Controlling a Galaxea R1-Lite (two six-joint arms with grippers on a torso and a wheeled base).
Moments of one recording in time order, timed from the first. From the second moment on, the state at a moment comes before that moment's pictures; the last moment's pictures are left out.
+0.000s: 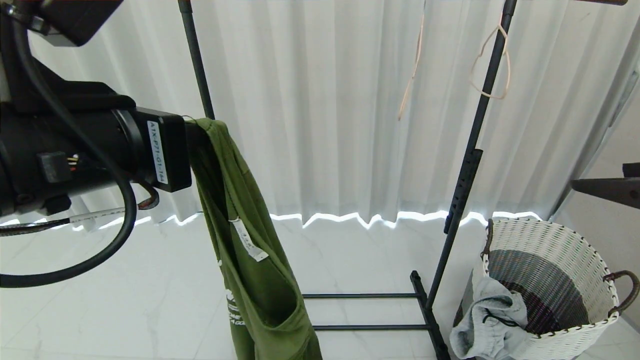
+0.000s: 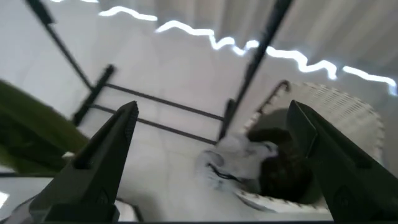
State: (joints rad) left arm -0.66 1.28 -1.16 0.10 0.22 0.03; right arm 0.22 1.13 -1.13 0.36 0.12 -0.05
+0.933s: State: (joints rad) left arm -0.60 1.24 -1.05 0.09 0.22 0.09; right arm 0.16 1.01 -0.66 -0.10 -0.12 -0.28
